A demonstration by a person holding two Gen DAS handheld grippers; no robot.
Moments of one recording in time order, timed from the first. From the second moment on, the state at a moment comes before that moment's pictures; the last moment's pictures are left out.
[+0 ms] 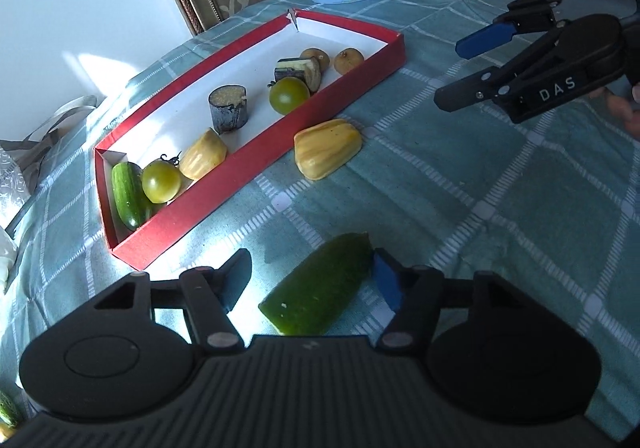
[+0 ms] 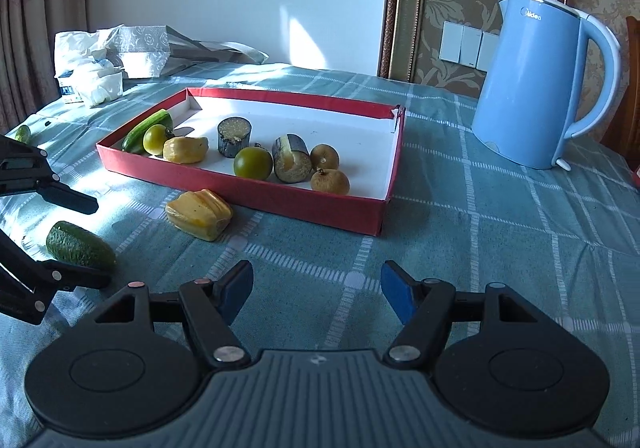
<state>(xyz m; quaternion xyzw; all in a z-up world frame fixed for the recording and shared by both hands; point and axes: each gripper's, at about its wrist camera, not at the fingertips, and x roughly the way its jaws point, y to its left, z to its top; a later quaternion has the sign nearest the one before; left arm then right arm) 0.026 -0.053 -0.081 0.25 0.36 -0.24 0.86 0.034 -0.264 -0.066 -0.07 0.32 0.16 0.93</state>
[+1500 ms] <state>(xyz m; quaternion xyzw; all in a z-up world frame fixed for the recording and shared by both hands) 0.021 -0.040 -0.081 0.23 0.38 -0.25 0.86 0.019 -0.222 -0.065 -0.07 0.31 0.15 0.94</state>
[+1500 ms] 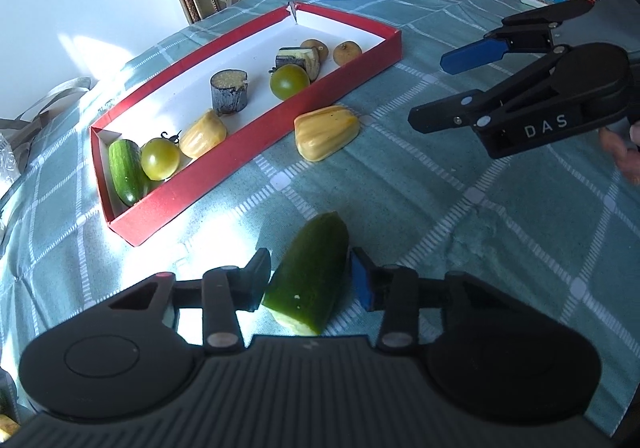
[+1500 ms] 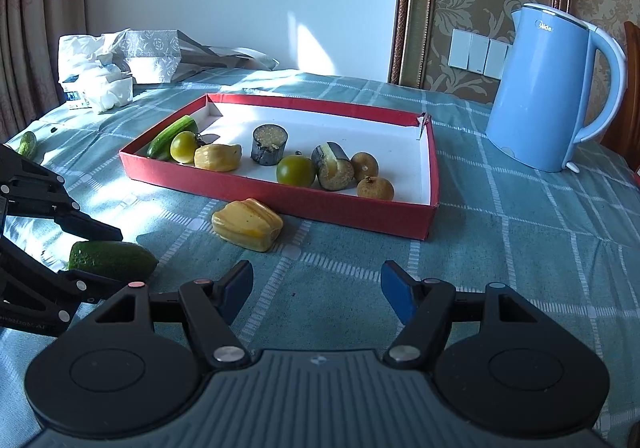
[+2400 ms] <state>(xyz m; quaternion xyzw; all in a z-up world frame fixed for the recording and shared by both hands) 0.008 -0.003 -0.066 0.10 0.37 -0.08 0.92 0.063 -0.181 -0.074 -0.06 0.33 0.20 0.92</state>
